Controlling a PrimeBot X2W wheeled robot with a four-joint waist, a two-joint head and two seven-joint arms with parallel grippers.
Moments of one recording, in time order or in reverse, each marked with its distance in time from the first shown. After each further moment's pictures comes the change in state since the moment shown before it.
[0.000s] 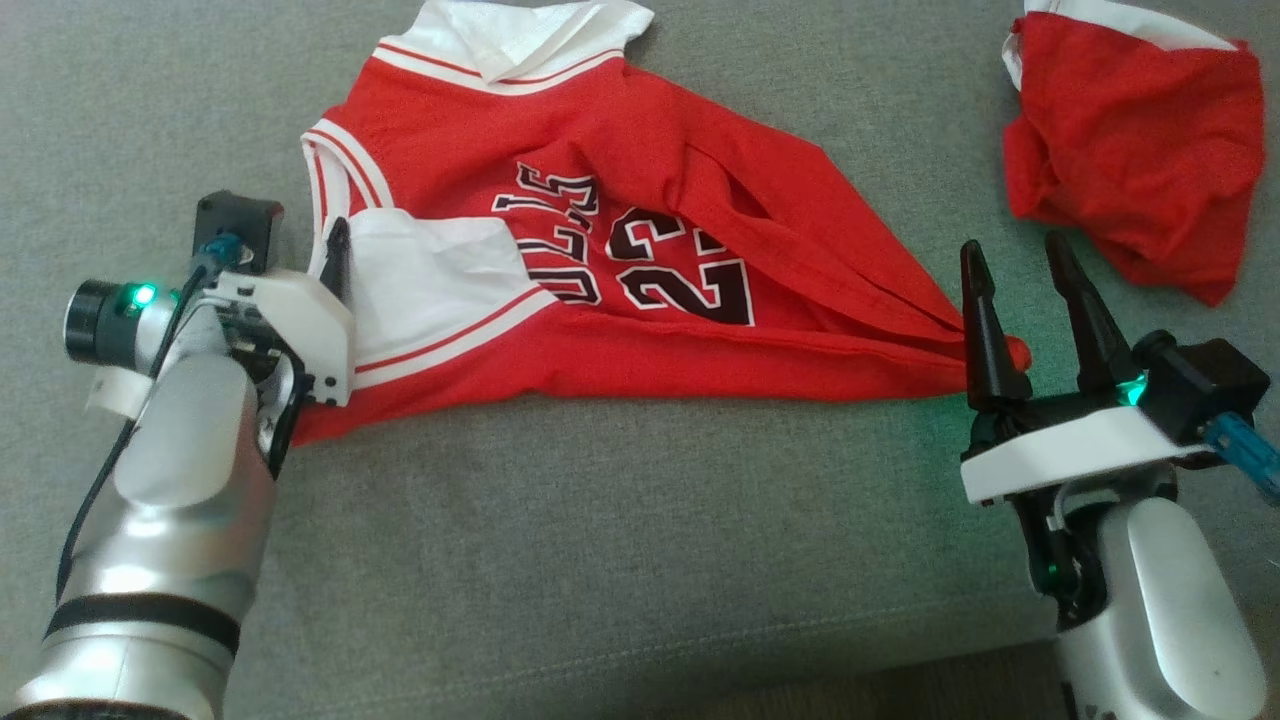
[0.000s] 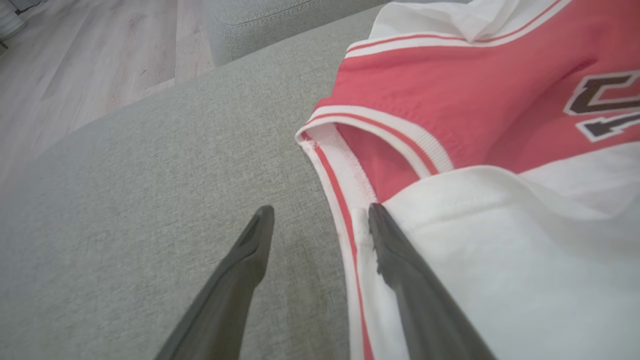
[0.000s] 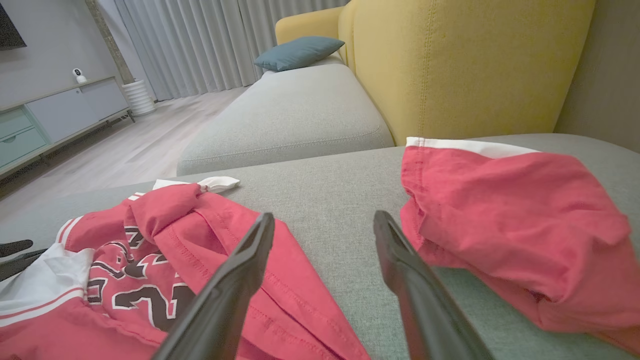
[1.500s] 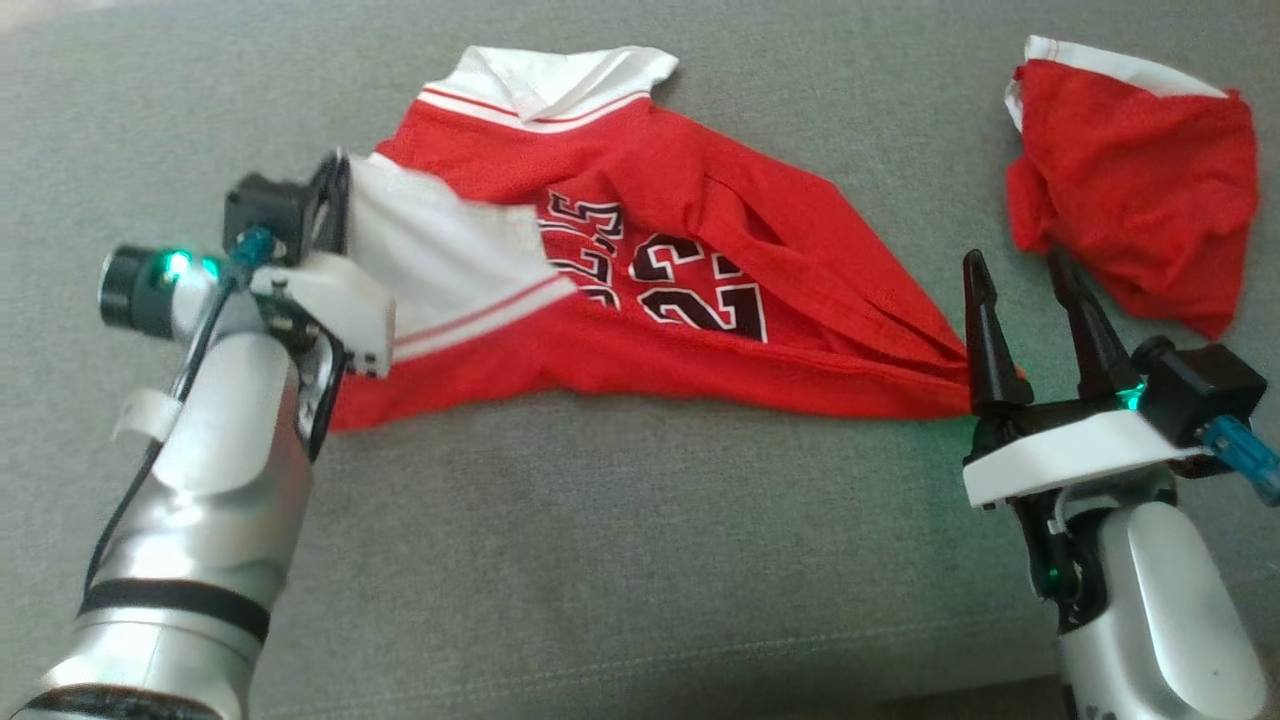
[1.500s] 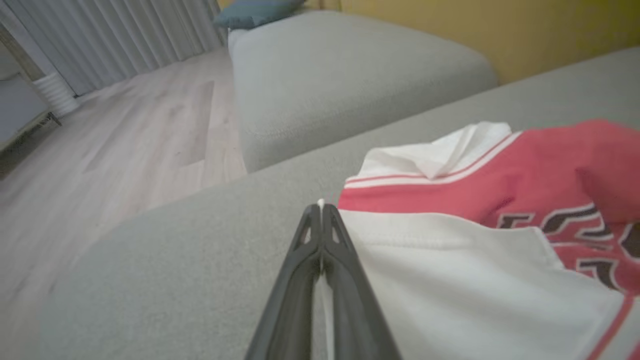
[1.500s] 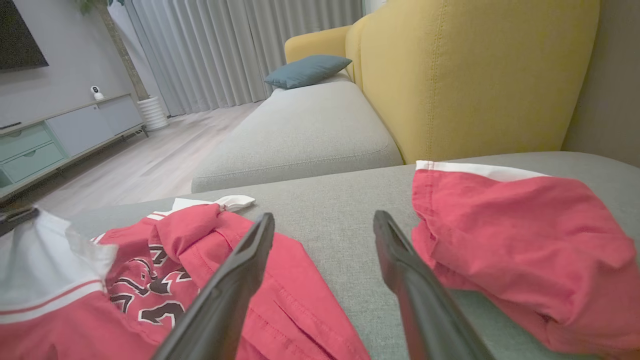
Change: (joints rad) left arm -0.024 -0.031 -0.068 -0.033 -0.040 0.052 -0.159; right arm 0.000 0.001 -0.010 0.030 0.006 0.000 0.000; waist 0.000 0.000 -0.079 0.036
